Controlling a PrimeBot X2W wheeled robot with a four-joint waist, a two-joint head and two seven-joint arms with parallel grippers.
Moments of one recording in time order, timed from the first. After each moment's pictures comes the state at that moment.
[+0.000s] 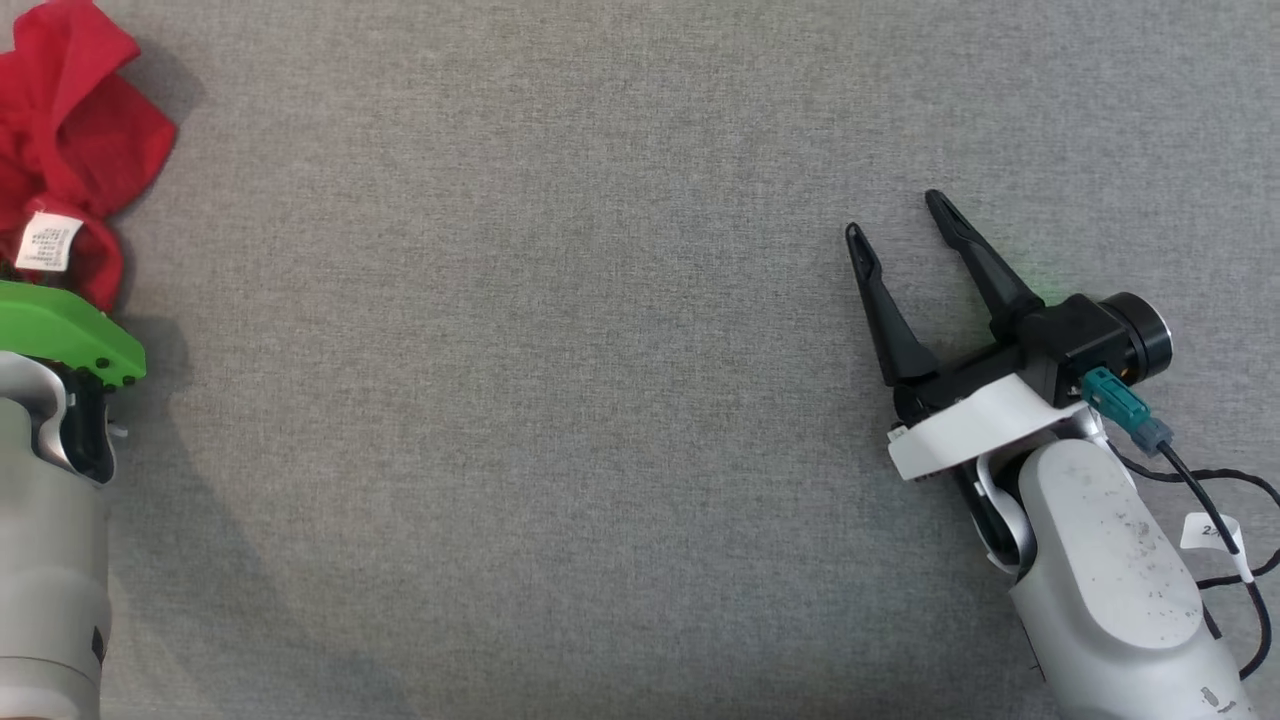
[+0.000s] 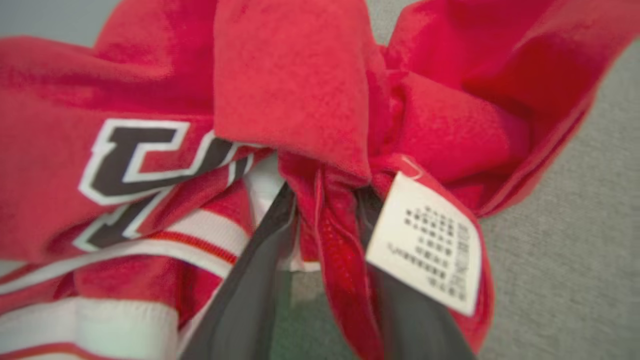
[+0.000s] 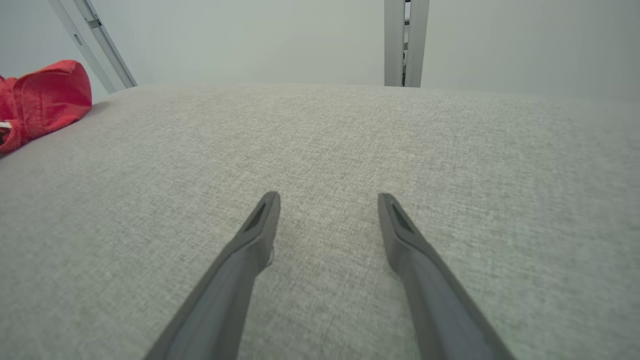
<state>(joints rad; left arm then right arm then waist) -0.88 0.33 0.02 1.13 -0.48 -0.13 -0.20 -0.44 -0.07 0.16 0.25 0.09 0.13 -0.27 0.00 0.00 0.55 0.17</state>
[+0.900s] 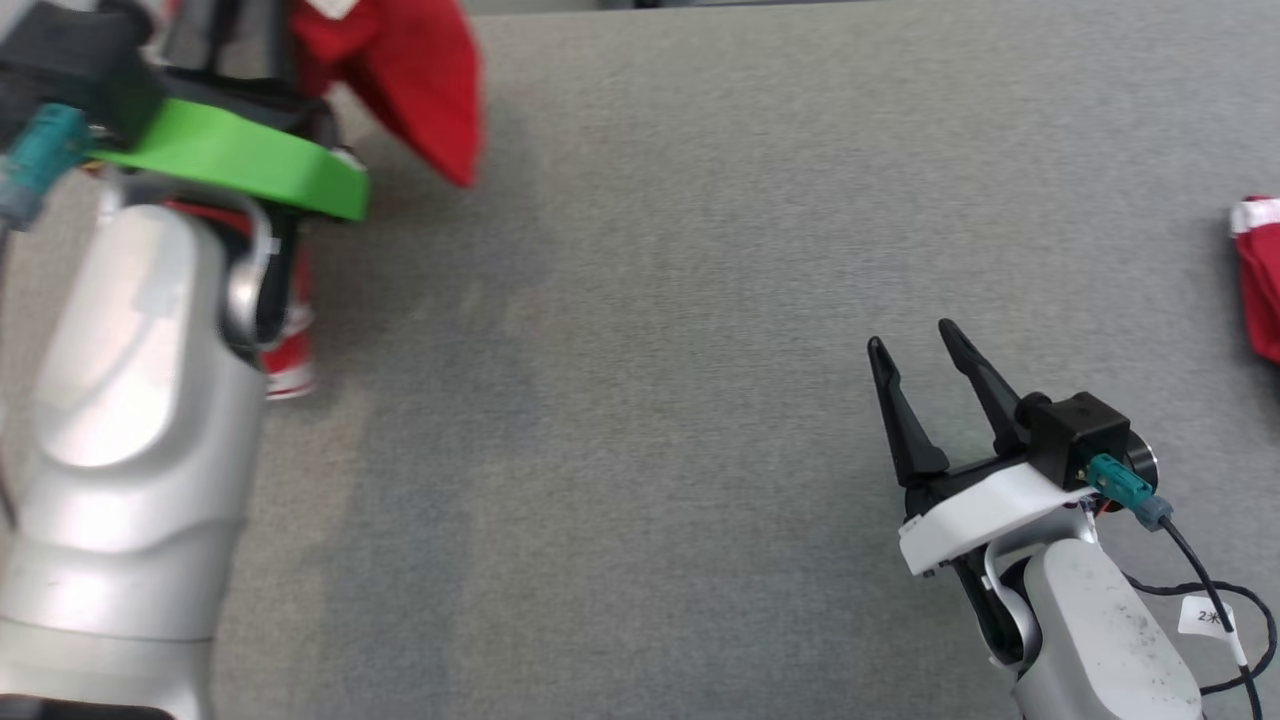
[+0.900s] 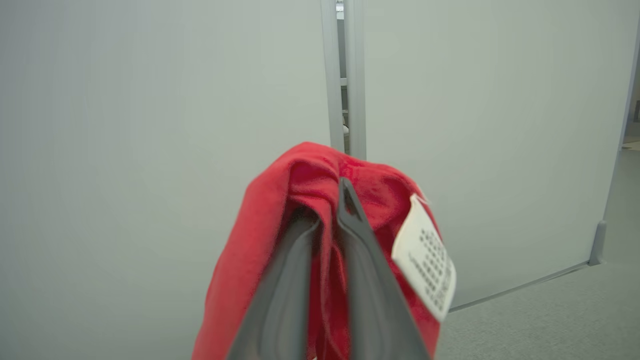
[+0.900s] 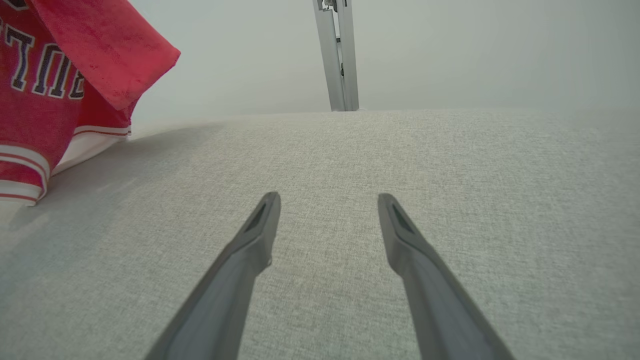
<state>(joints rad) -0.89 0.25 -0.31 0.42 -0.41 -0.13 -0.26 -0.30 -0.05 0.12 0.30 0.20 0.13 -0.26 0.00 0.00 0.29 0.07</state>
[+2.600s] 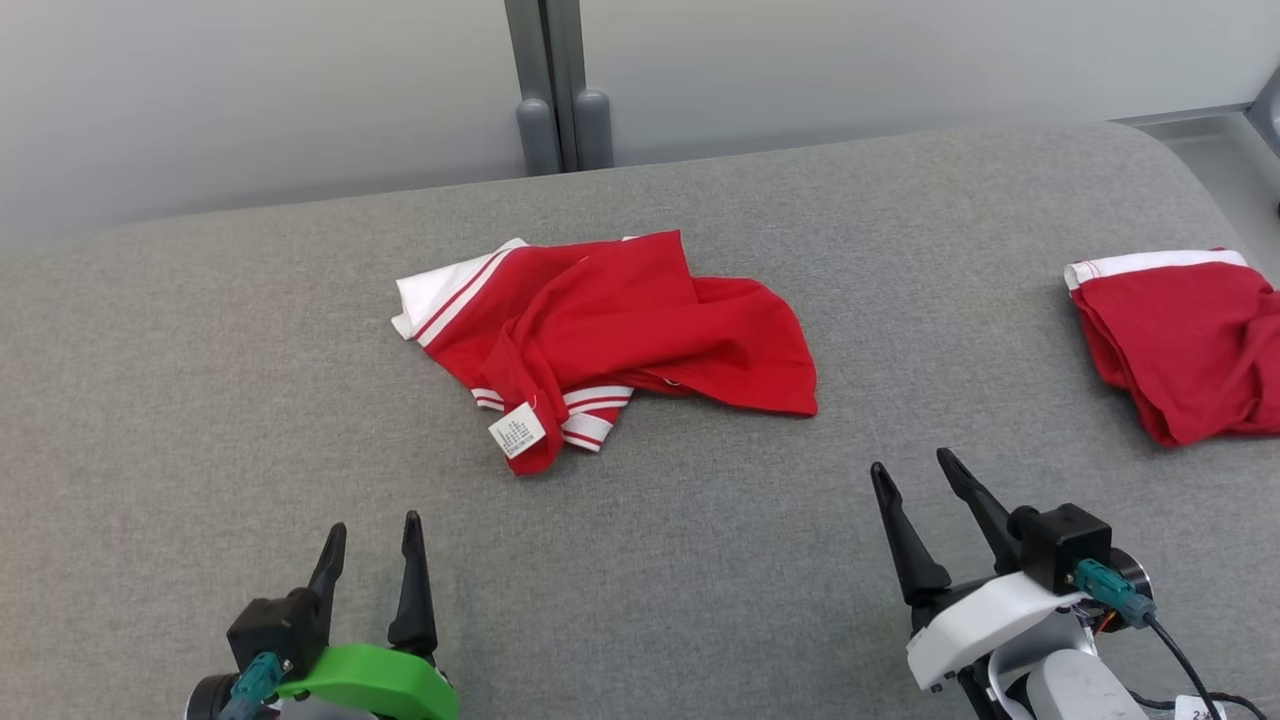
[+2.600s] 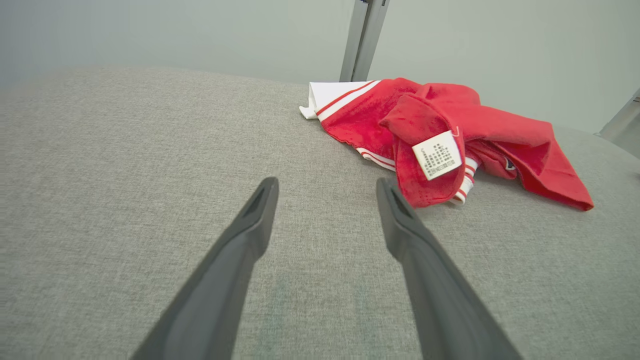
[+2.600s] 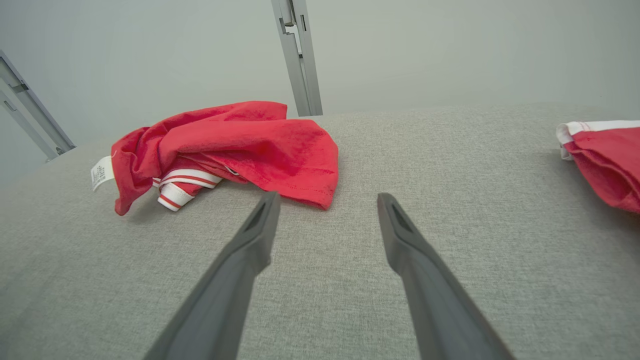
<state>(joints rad) -0.04 0.05 -0.13 0.36 -0.32 -0.05 -0.26 -0.14 -0.05 0.13 0.34 0.22 0.13 -0.26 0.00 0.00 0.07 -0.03</state>
